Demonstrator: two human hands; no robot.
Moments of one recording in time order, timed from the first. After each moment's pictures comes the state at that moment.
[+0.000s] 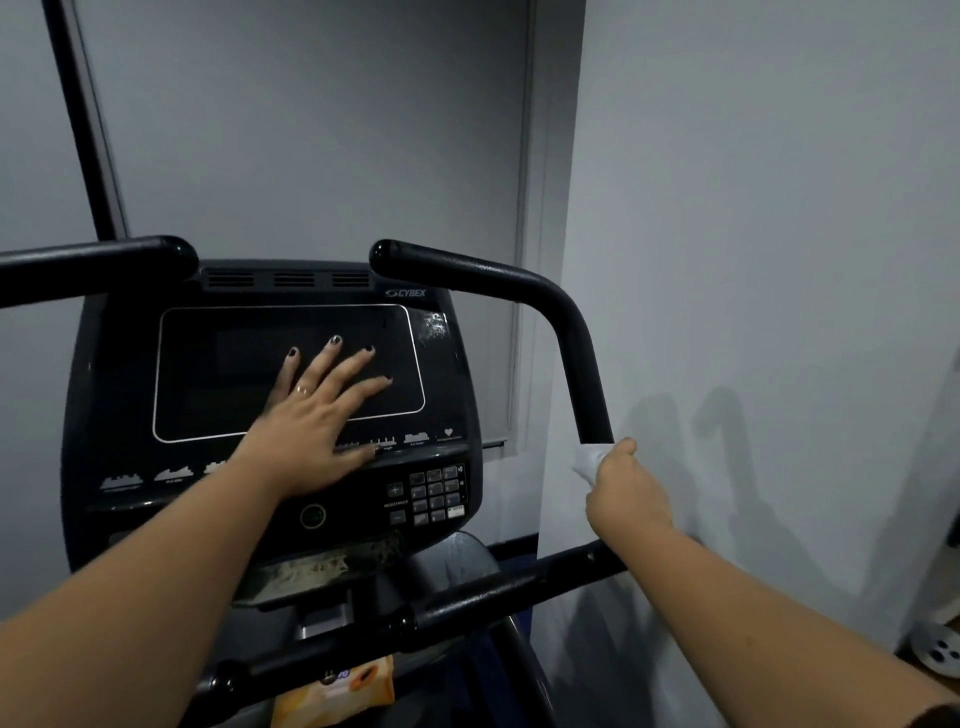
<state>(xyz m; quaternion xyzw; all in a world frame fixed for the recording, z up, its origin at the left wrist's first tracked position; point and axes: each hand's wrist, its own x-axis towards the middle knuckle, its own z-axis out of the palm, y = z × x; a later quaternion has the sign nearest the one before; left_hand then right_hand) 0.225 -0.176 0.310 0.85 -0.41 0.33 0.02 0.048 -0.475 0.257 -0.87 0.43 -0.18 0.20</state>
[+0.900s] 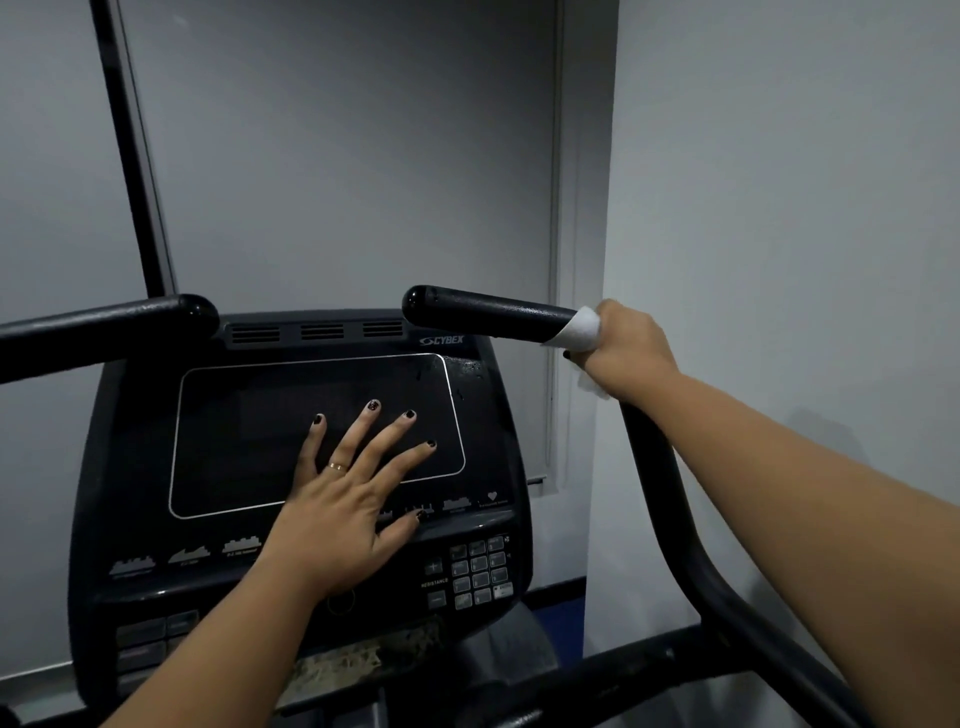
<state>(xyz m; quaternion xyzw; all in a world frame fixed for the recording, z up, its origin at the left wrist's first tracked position) 0.231 -0.183 0.293 0.84 -0.37 0.39 -0.02 0.147 -0.486 0.425 -0.89 0.19 -0.39 0.15</state>
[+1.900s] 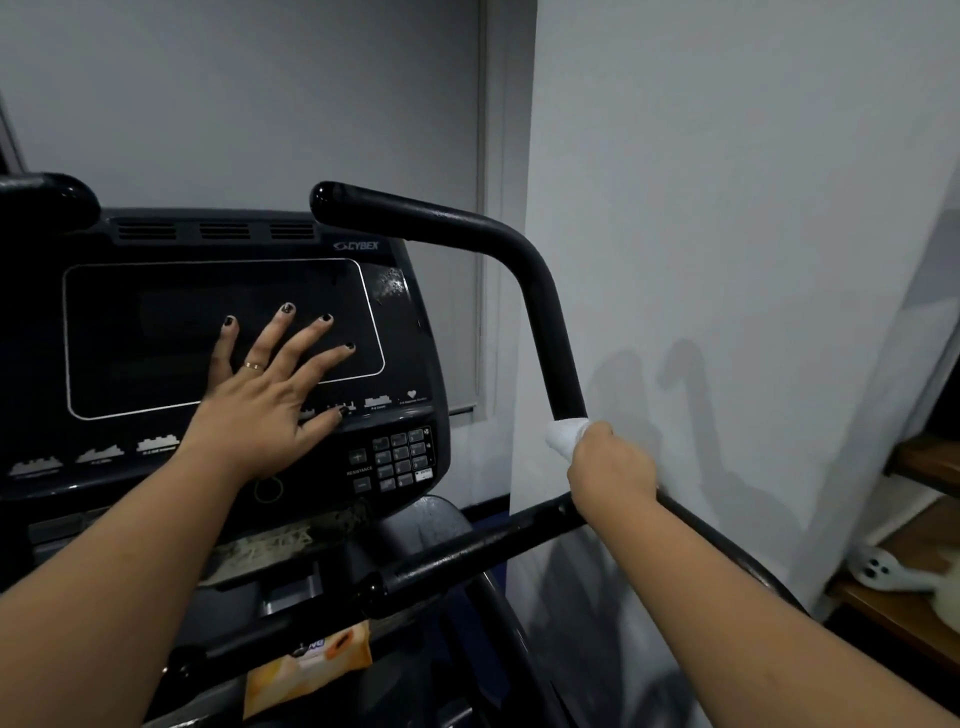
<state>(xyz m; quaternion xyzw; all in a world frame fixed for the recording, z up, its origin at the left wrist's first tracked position) 0.230 -0.185 0.293 0.84 -0.37 0.40 -0.02 0.023 -0.466 0.248 -0.88 0.42 -0.18 0.09</state>
